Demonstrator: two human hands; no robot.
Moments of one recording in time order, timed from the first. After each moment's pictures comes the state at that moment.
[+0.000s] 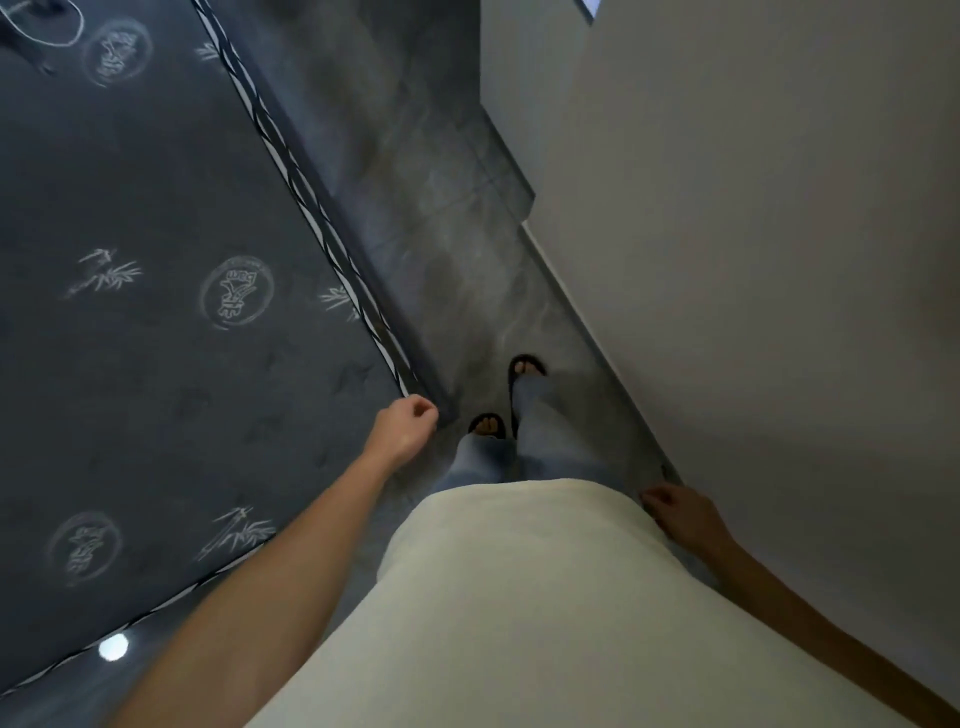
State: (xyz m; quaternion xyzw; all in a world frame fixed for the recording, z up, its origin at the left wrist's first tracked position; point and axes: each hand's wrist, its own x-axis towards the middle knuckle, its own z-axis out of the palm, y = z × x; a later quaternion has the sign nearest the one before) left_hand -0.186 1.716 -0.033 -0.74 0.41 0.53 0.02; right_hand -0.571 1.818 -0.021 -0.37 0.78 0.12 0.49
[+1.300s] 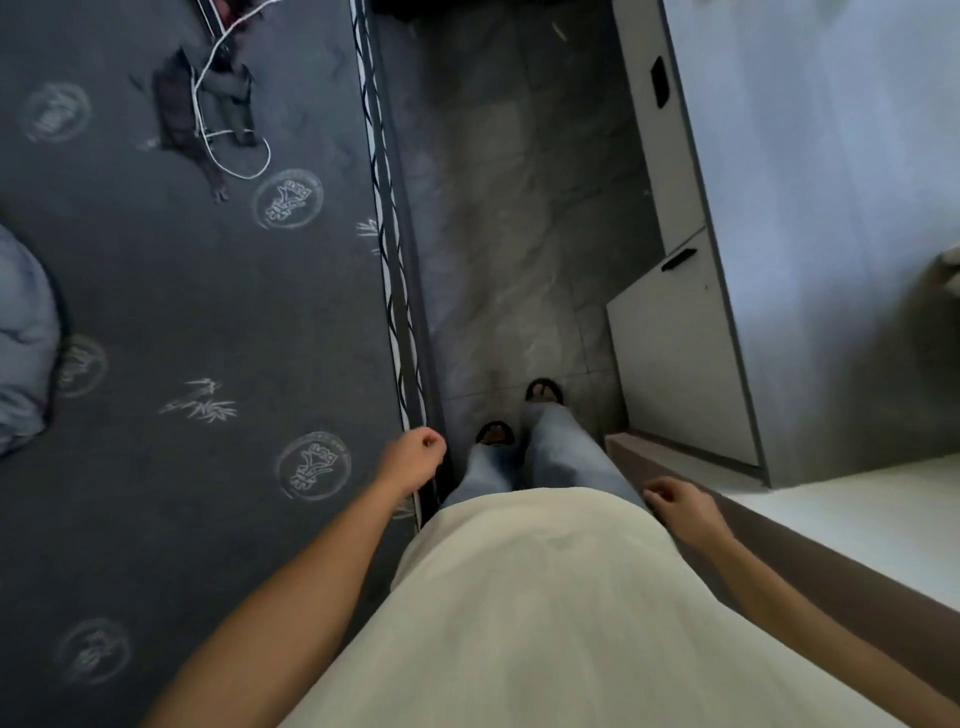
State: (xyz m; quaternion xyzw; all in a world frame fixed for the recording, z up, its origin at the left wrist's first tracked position) left_hand -0.003 1.245 -0.038 -0.80 0.25 0.54 -0.04; right_hand -0.385 1.174 -0.041 -0.54 0.67 0.22 0.46
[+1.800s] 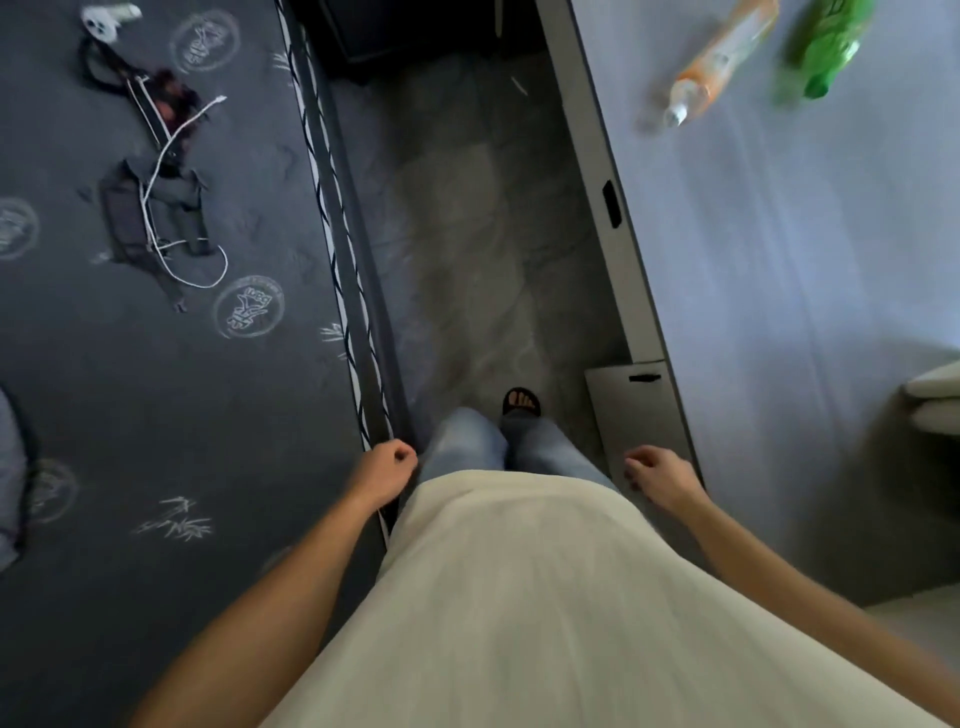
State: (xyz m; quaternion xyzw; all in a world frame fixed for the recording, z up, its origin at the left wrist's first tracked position) left_hand 0.056 1.015 -0.041 -0.80 0.30 0.51 0.04; right_hand -0.326 0.912 -0.048 -0.50 0.69 0.18 0.48
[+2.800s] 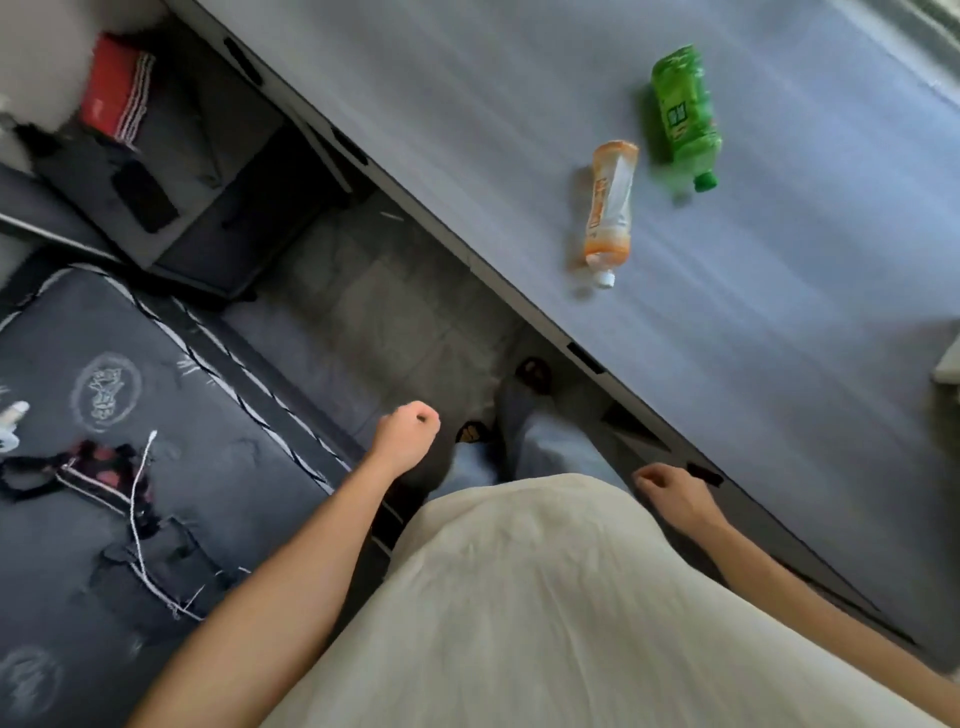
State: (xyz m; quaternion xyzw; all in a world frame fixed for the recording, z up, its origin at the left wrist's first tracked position) left_hand 0.149 0.529 -0.028 -0.67 0.54 0.49 0.15; right_hand -0.195 0.722 -0.045 -0.32 0.81 0.07 0.49
